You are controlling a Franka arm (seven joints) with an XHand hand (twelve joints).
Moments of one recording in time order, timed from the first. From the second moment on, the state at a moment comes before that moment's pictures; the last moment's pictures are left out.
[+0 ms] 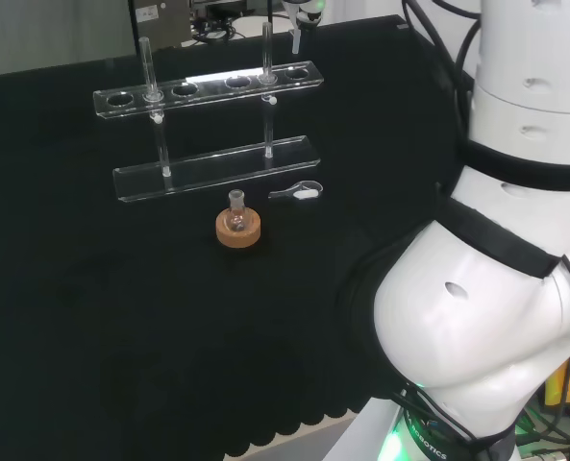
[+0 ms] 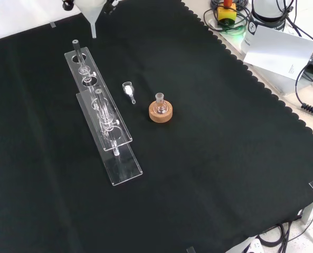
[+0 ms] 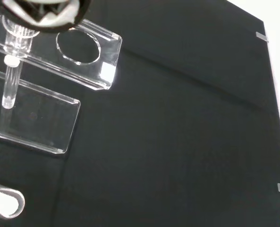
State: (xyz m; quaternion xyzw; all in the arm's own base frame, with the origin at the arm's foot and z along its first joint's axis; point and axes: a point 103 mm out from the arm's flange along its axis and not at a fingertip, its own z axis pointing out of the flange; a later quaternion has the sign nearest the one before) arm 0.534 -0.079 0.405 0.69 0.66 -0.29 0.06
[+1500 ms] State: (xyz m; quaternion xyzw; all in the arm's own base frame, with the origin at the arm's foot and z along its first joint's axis) arm 0.423 0.023 0.371 0.64 0.69 -0.33 0.07
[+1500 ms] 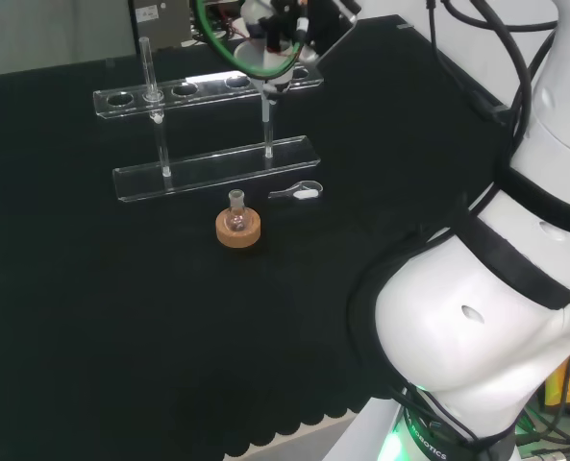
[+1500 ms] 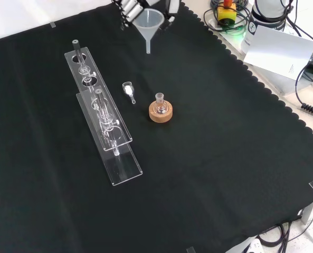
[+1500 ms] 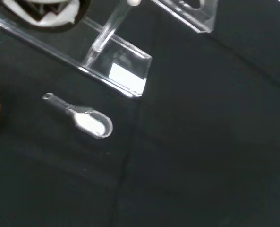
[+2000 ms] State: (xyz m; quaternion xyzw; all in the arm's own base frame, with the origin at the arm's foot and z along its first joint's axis) arm 0.415 0.042 0.343 0.62 0.70 -0.34 0.07
